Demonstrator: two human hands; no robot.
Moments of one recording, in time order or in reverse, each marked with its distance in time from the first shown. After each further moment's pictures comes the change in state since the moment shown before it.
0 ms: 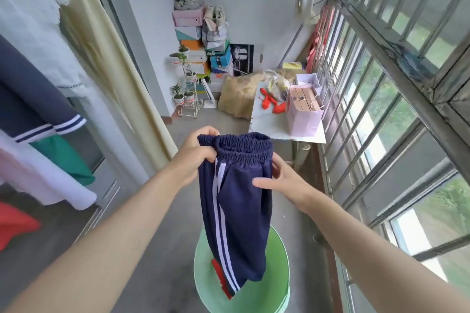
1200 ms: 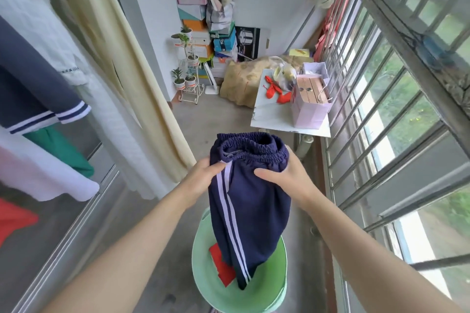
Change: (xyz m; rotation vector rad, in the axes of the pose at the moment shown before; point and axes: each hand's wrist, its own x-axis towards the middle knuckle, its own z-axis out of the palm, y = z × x) left_hand 0.005 -0.081 -0.004 0.015 -0.002 -0.221; right_hand 0.027 0.011 0.002 -0.061 0.271 -0.047
